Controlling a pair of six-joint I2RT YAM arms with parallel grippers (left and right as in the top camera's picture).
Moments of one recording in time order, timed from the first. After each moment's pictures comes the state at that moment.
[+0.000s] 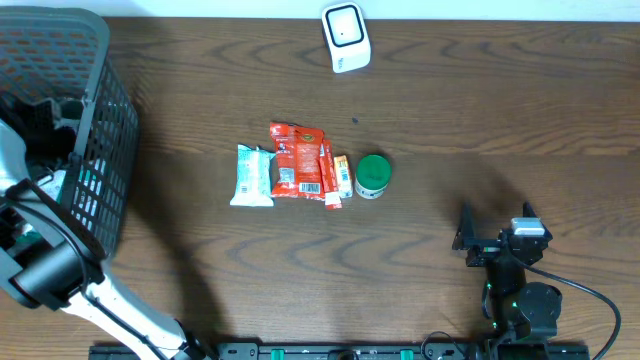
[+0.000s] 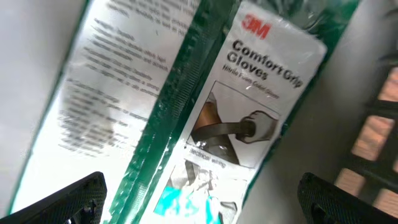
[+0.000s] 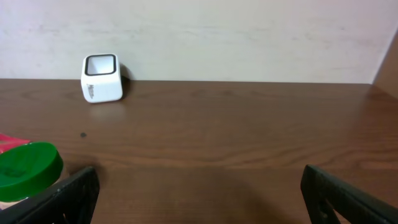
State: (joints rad) left arm 0.67 2.09 1.69 -0.92 0.23 0.29; right arm 0.01 0.01 0.01 -0.07 0.01 0.01
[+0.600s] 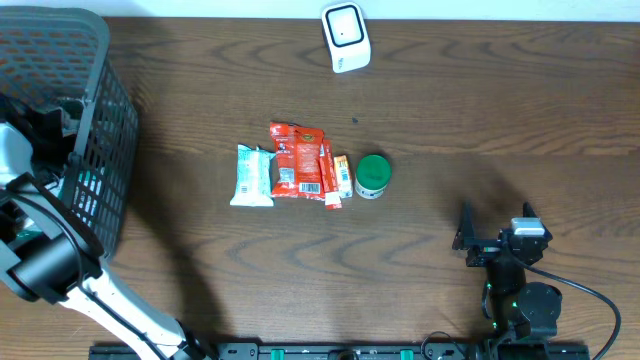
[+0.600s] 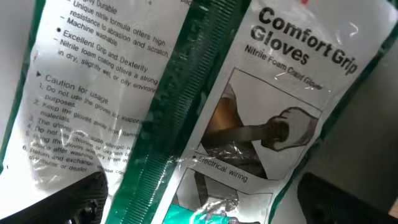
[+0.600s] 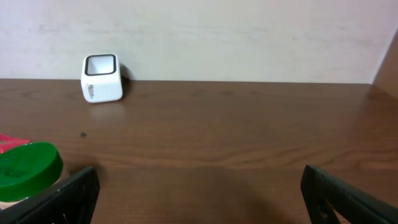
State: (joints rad) left arm 0.67 2.15 1.66 -0.88 0.20 0.33; right arm 0.01 0.01 0.01 -0.07 0.01 0.01
